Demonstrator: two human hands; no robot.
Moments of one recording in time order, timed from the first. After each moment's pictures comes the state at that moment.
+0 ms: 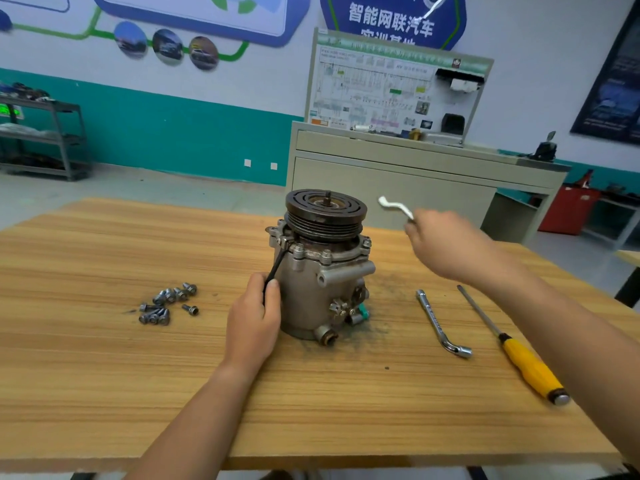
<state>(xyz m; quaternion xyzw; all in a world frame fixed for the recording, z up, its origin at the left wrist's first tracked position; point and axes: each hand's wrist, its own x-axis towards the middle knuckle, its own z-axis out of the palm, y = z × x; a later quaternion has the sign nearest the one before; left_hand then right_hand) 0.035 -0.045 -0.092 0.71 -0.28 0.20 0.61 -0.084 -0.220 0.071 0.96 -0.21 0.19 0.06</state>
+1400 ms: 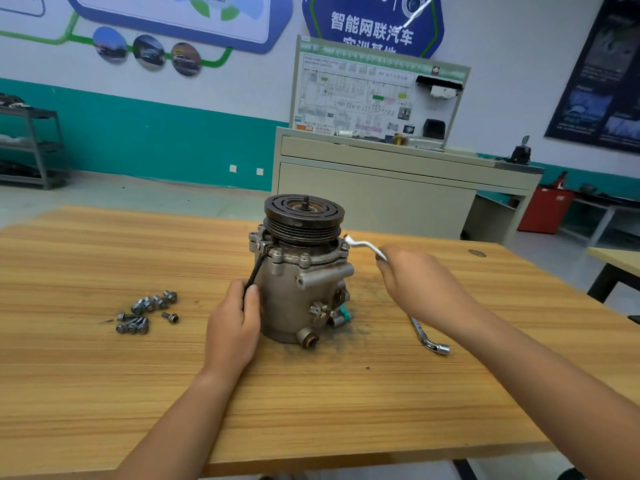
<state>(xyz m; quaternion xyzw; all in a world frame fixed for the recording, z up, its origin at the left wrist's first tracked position) 0.034 -0.044 -0.095 0.72 -0.27 0.20 0.61 -0.106 -0.209 0.034 0.96 -0.18 0.19 0.04</state>
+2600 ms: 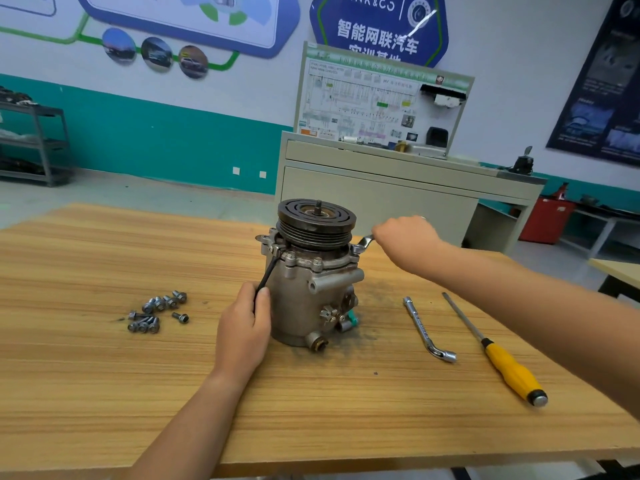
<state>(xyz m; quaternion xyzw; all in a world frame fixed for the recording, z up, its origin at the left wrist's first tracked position) 0.034 -0.044 -0.093 0.72 -0.26 0.18 0.62 -0.045 -0.231 0.068 0.93 -0.14 0.06 0.33</state>
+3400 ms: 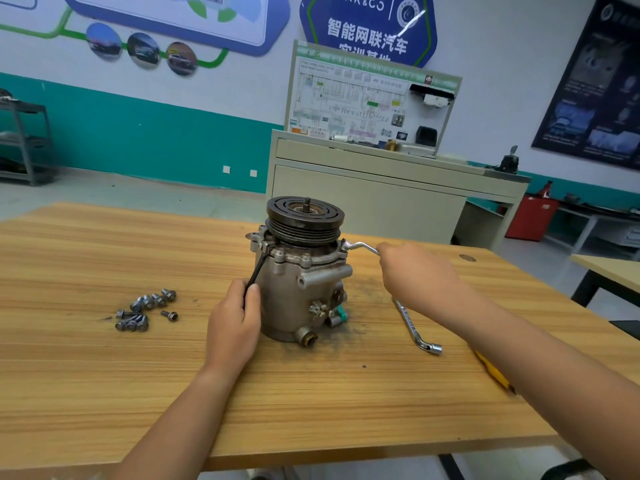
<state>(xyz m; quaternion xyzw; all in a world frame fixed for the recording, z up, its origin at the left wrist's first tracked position) 0.033 -0.044 -0.091 0.72 -0.26 0.18 0.62 -0.098 -0.206 0.048 0.95 -0.22 0.11 0.18</state>
